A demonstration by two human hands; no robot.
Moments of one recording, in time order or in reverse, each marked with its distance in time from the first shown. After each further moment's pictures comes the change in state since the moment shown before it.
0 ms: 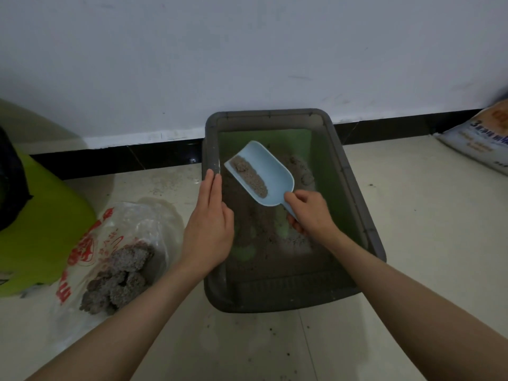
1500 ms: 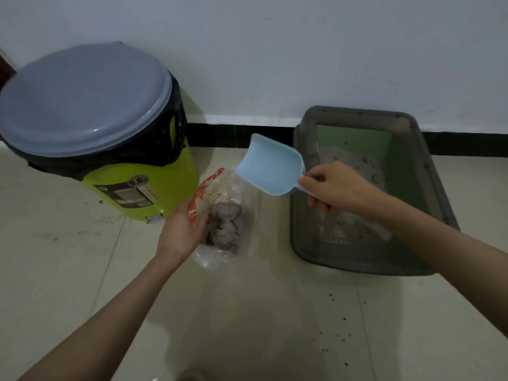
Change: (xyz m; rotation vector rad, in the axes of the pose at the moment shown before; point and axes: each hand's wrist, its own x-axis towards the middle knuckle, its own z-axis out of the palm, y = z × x) left_hand -0.115 -0.149 -0.129 0.149 0.128 -0.424; right_hand -0.125 -0.125 0.061 -0.565 -0.339 -0.357
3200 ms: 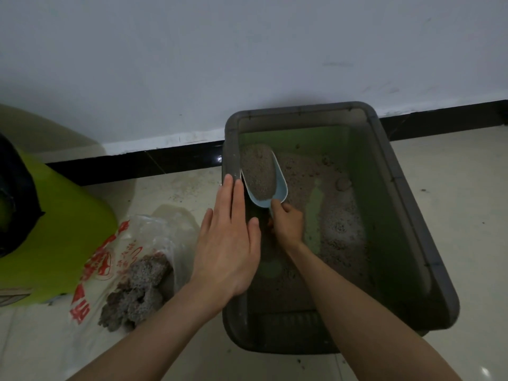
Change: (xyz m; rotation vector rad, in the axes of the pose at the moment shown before) left_hand 0.036 0.203 0.107 0.158 -0.172 0.390; right_hand 0.156 0.174 0.083 0.932 0.407 0.545
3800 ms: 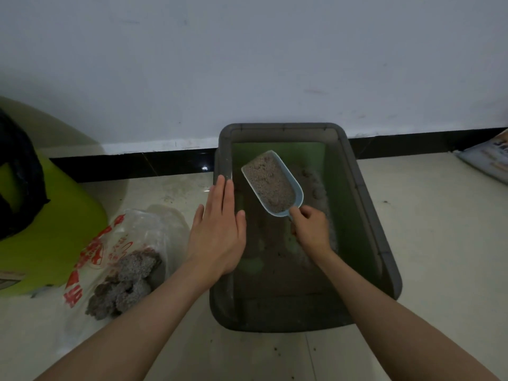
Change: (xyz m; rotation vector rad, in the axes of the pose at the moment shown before) left_hand -0.001 -0.001 0.002 0.001 0.013 0.004; right_hand -0.033 -0.017 -0.081 -0.229 0.066 -0.248
